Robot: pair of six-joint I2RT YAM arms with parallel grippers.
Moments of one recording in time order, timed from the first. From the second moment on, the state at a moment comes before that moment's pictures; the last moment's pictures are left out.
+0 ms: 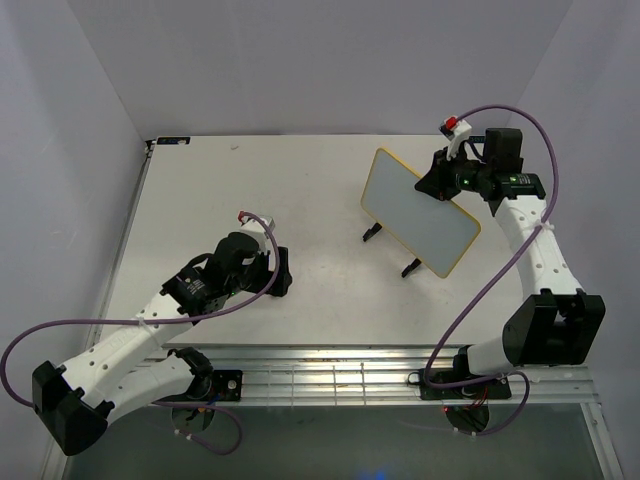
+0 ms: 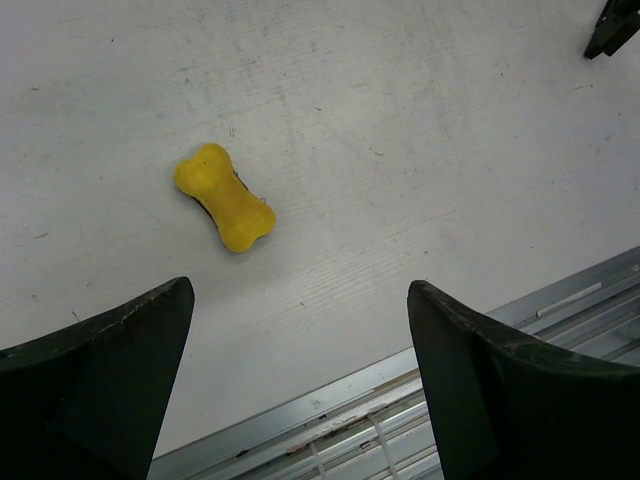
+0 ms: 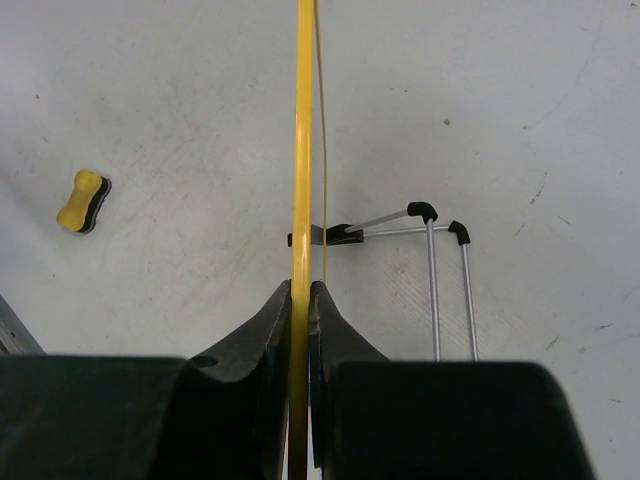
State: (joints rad) left arm -0.73 0.92 0.79 -0.58 -0.15 -0.41; right arm 0.03 1.42 1.37 -0.57 -0.72 -0.23
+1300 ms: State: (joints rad) left arm -0.73 0.92 0.78 -0.57 -0.12 -0.40; right arm 0.01 1.53 1.34 -0.45 -0.77 -0.20
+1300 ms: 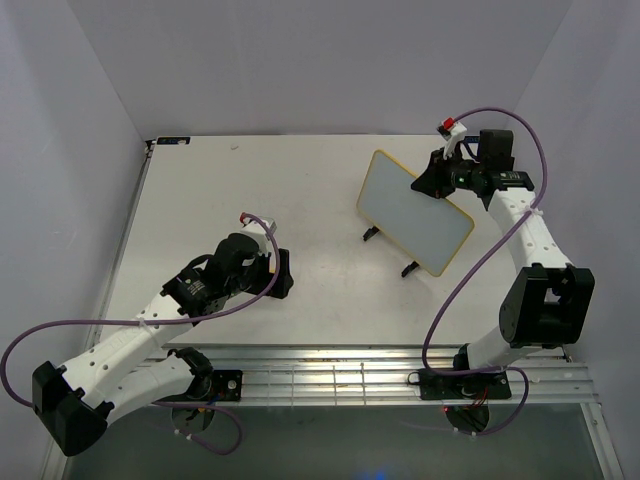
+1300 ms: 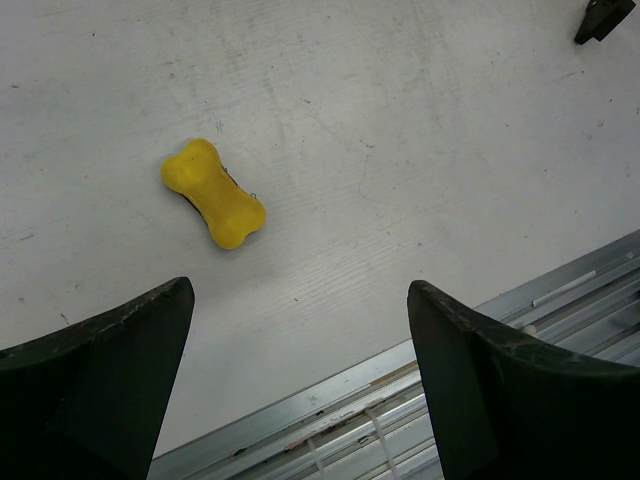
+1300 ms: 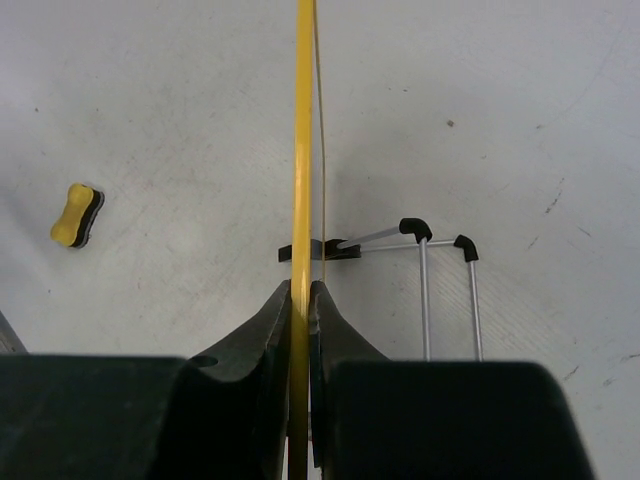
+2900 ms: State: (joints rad) left arm -0.73 0.93 0.78 -0.56 -0.10 -0.40; right arm -0.04 1.53 1.19 -0.39 -0.62 -0.26
